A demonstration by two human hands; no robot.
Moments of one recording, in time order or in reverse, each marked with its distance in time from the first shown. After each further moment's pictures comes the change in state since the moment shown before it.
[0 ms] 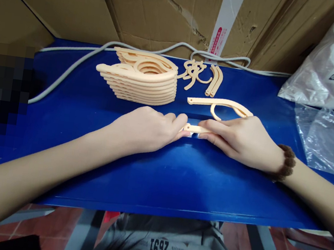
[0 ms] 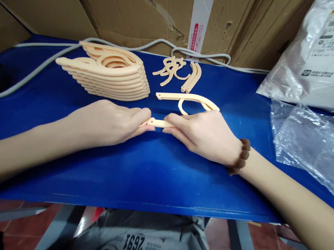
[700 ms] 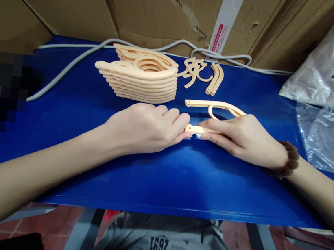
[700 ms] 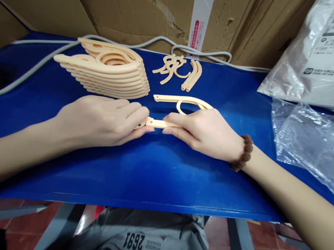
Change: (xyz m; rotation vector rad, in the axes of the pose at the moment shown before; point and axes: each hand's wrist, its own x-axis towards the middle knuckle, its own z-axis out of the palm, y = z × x) left_hand -0.003 0.000 -0.011 0.095 0.168 0.084; right_hand 0.003 0.006 -0.004 0.292 -0.071 -0.012
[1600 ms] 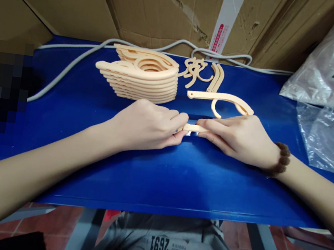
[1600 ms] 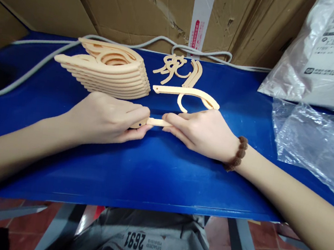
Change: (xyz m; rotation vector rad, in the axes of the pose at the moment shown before) left_hand 0.000 -0.006 0.009 -0.192 -0.016 -0.076; right_hand -0.003 -0.001 0.015 -0.339 0.167 -0.066
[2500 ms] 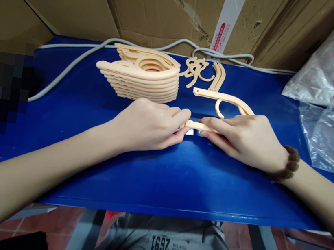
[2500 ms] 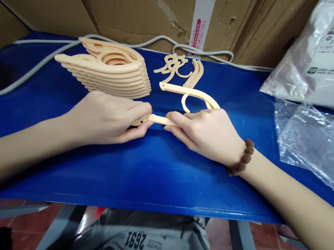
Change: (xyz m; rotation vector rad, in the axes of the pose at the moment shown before) left_hand -0.003 0.001 0.005 0.078 0.180 0.016; right_hand 0.001 -0.005 -0.007 -0.119 -0.032 0.067
